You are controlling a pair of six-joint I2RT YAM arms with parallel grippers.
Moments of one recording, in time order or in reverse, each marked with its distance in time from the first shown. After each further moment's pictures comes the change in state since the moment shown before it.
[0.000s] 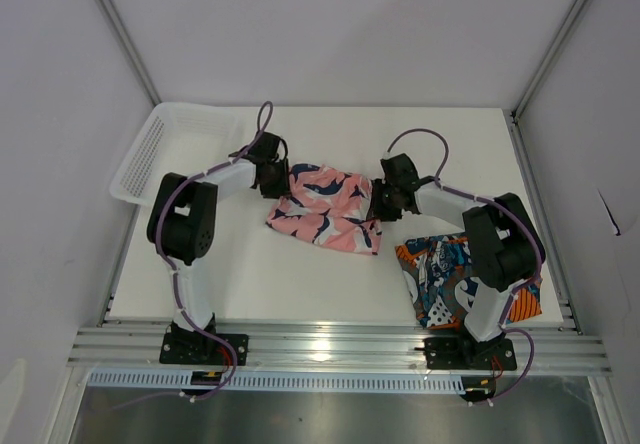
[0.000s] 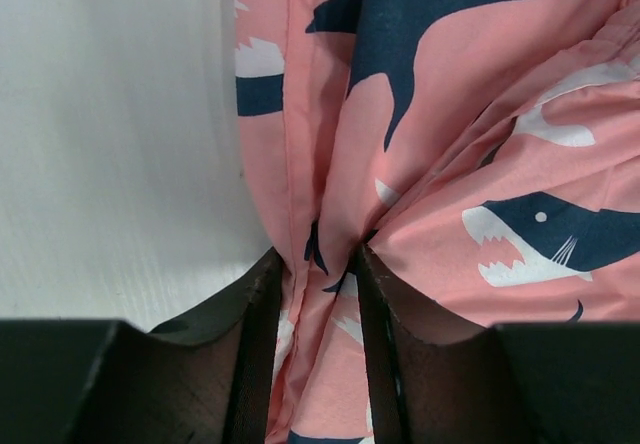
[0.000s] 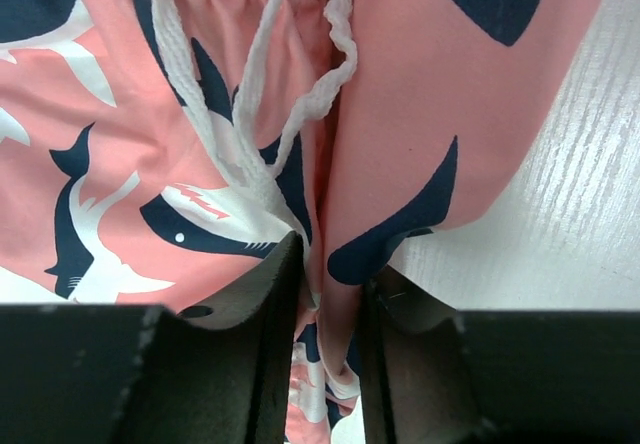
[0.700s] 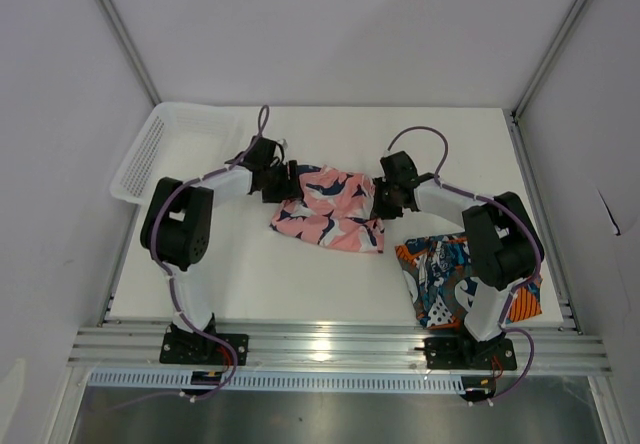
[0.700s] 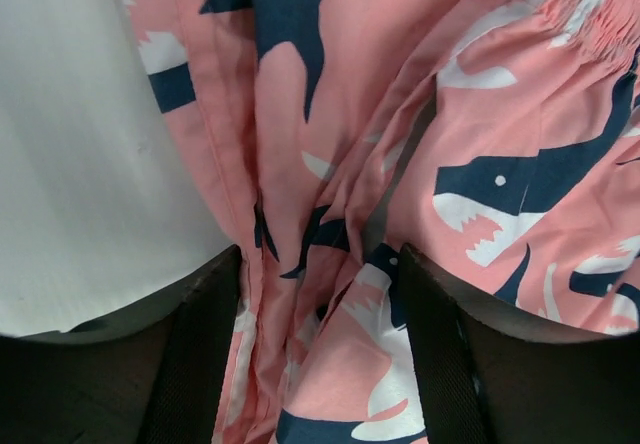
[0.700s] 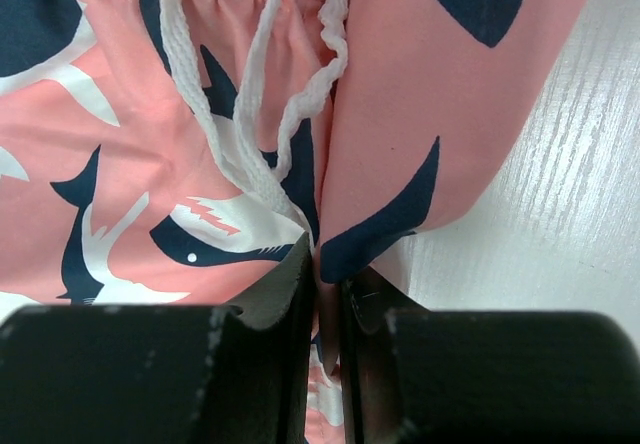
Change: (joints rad) left arm -0.010 -0.049 -0.085 0.091 0.134 0.002; right arm 0.003 0.010 0.033 -0.041 0.035 -0.001
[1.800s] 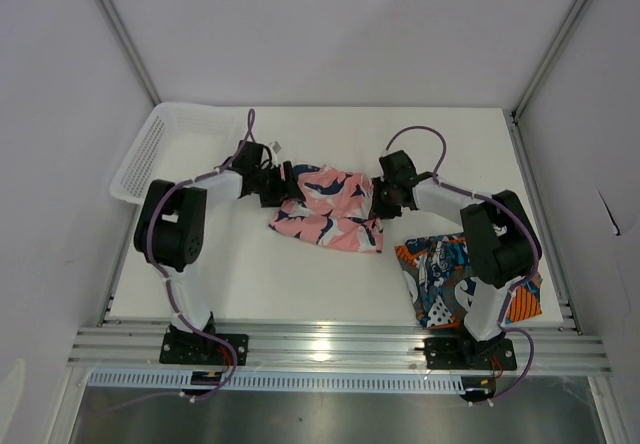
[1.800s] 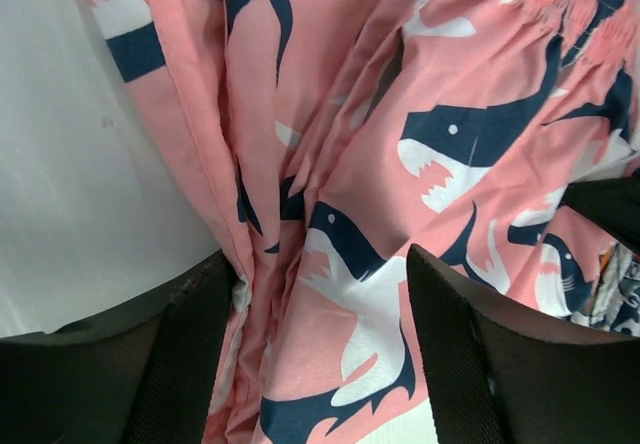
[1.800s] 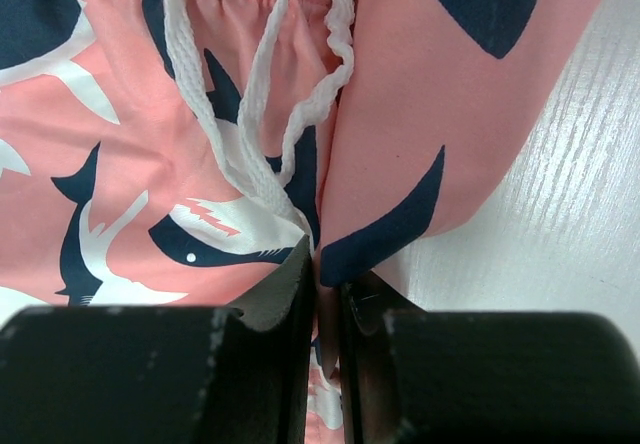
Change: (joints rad) left arm 0.085 -0.037 -0.108 0.116 0.256 -0.050; right arm 0.000 0.018 0.019 -0.006 -0.019 -0.013
